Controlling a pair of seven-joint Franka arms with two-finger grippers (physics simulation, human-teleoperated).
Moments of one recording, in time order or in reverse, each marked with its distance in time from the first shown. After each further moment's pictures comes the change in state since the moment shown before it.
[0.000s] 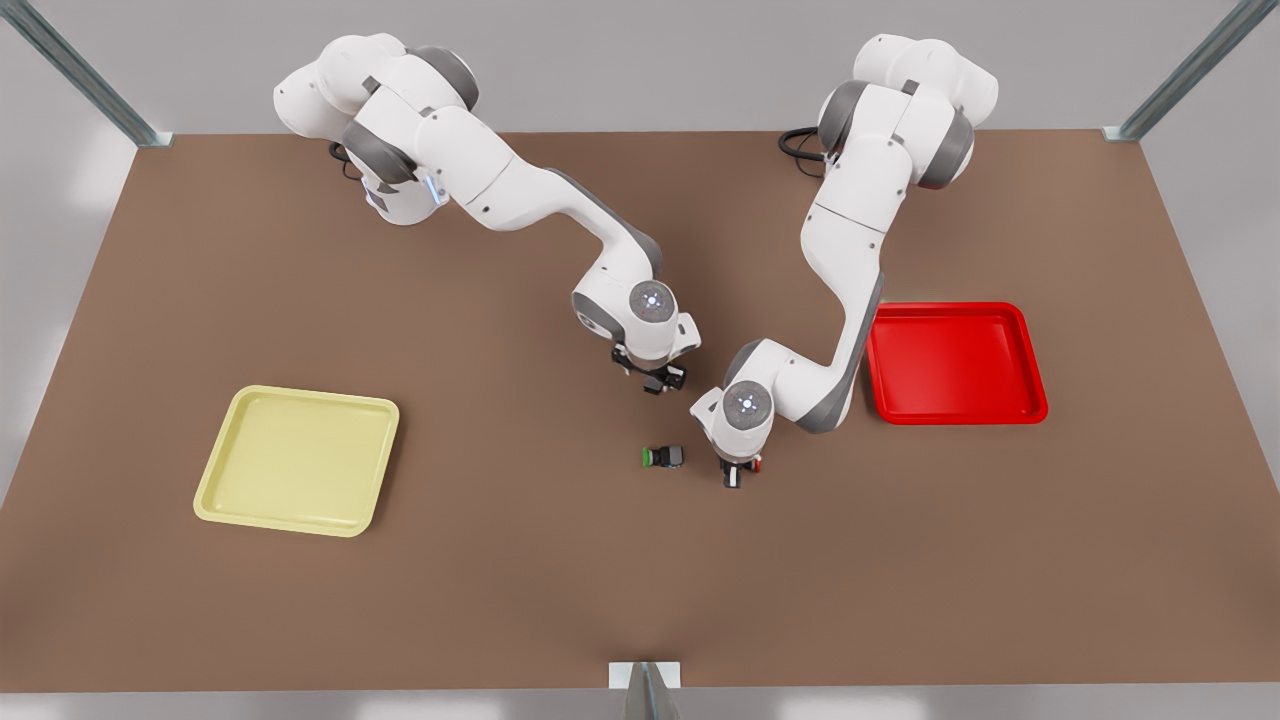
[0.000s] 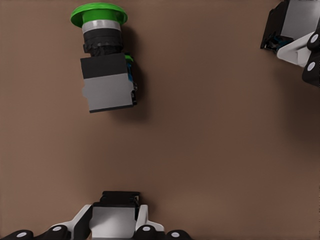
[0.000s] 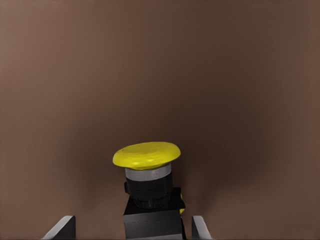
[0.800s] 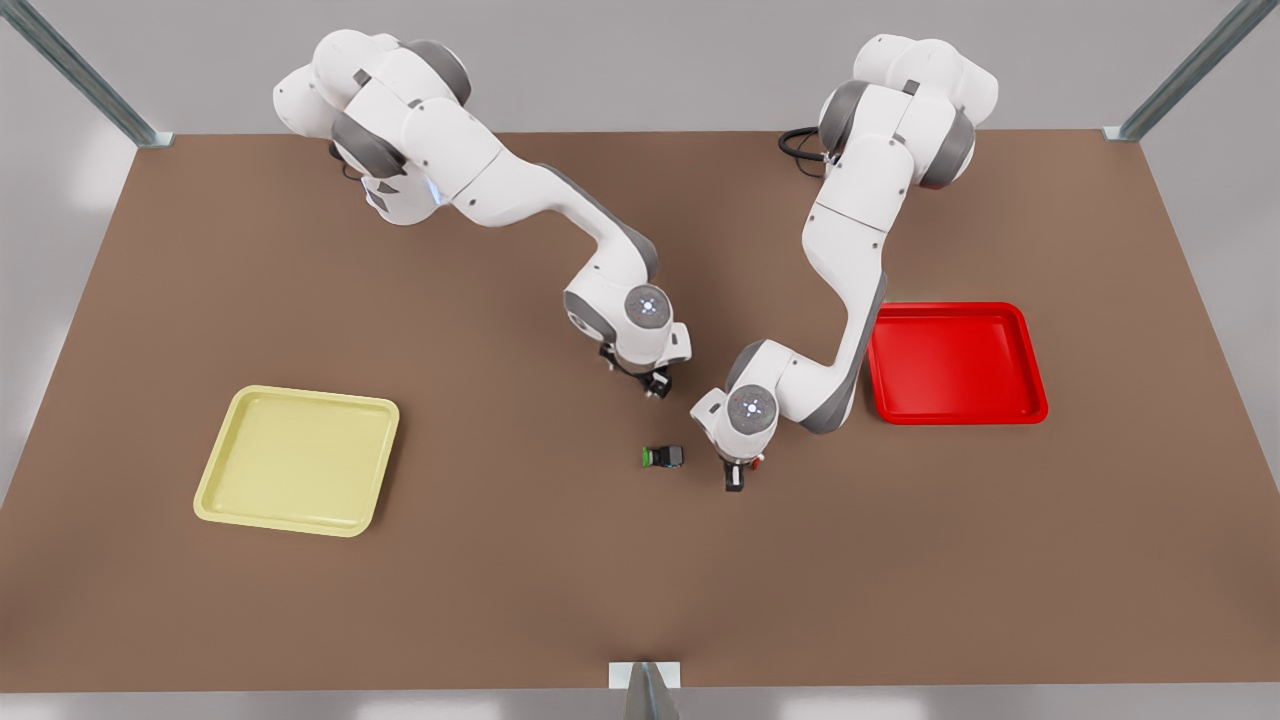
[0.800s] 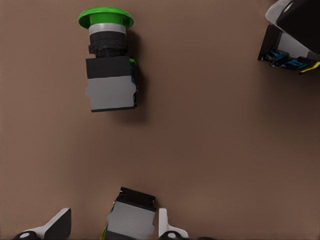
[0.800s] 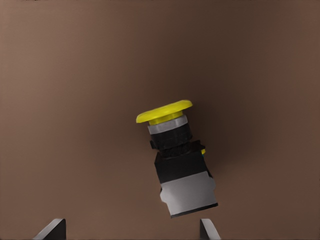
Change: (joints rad) left arm 0.005 -0.002 0.000 0.008 -0.044 -0.031 -0.019; right arm -0.023 -0.039 -0.003 0.003 0.002 -0.117 0.164
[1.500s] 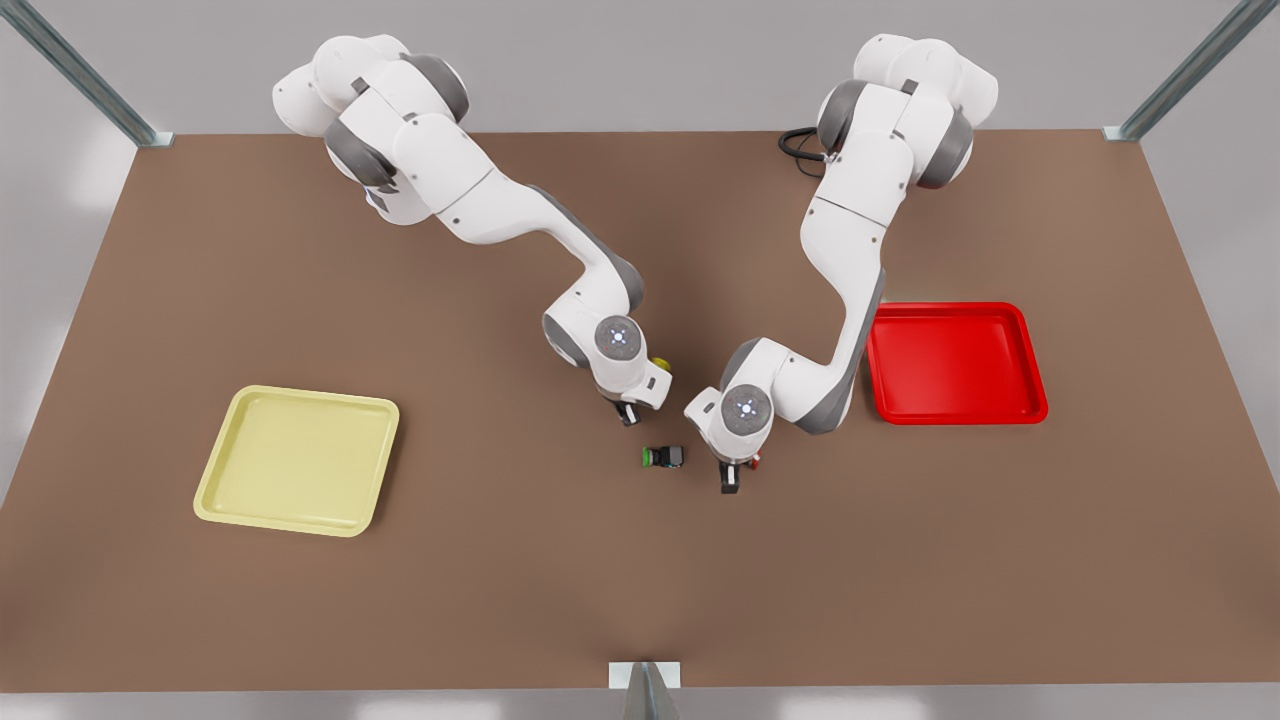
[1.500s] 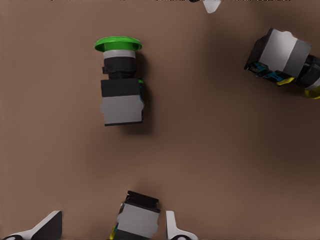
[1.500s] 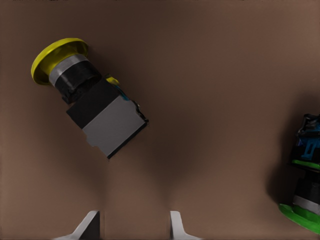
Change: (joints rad) left arm -0.009 0.004 0.000 0.066 -0.010 -0.071 -0.015; right arm -0.033 0.017 -0.062 0.017 0.087 0.063 0.411
